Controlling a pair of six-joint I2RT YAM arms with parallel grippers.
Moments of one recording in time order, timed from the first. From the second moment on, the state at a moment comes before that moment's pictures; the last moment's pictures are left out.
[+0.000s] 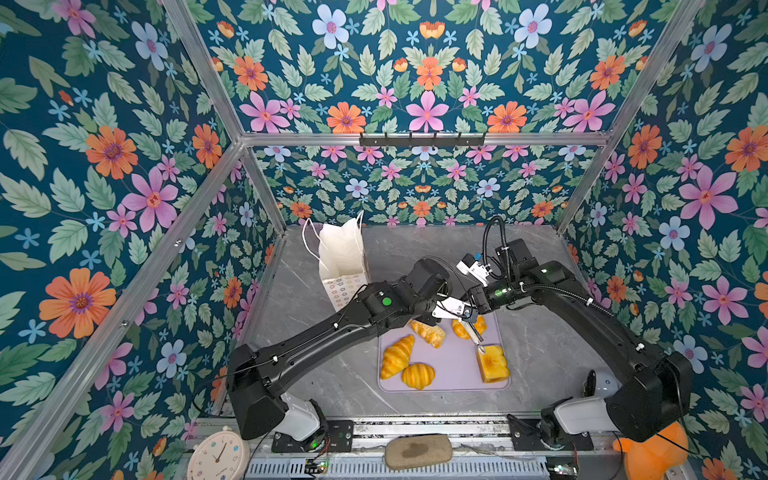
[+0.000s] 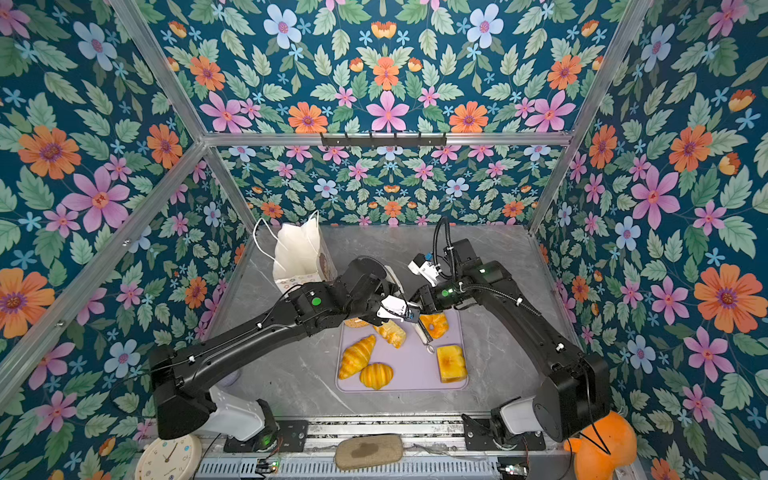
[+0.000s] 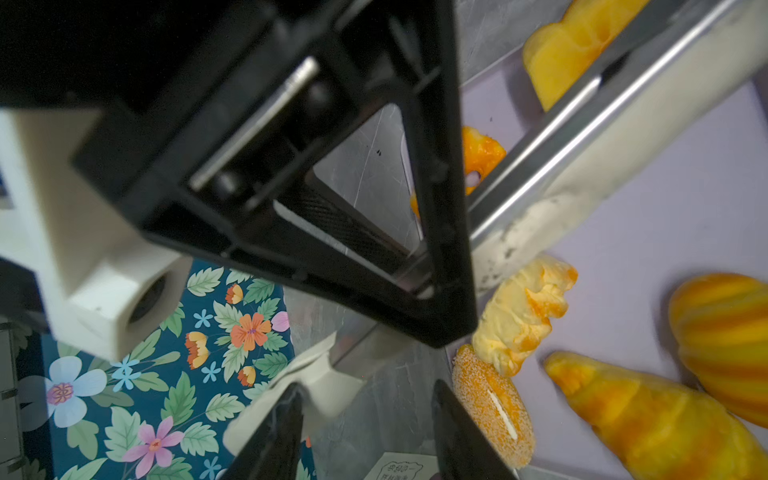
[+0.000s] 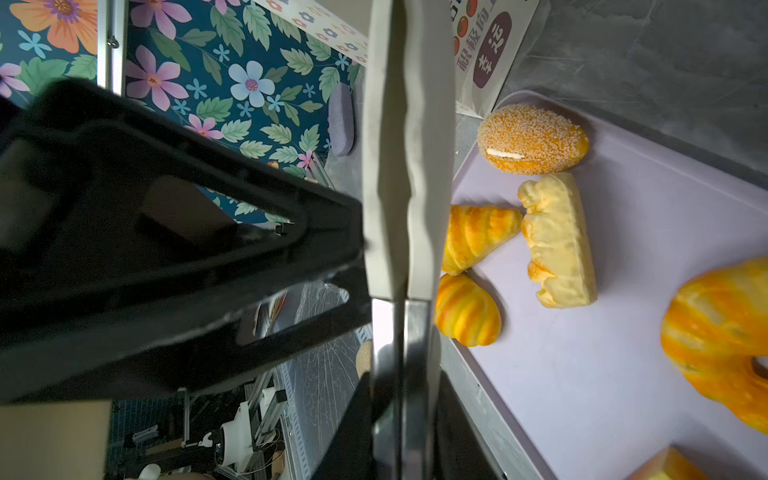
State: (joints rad) left arm -1.04 1.48 1.43 -0.68 -0.14 1.10; right arm 0.39 1.41 1.28 -0.93 -0.91 0.11
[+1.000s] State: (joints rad) left arm -1.08 1.49 1.38 -0.60 -0.21 1.21; right arm 0.40 1.41 1.27 -0.93 -0.94 0.10
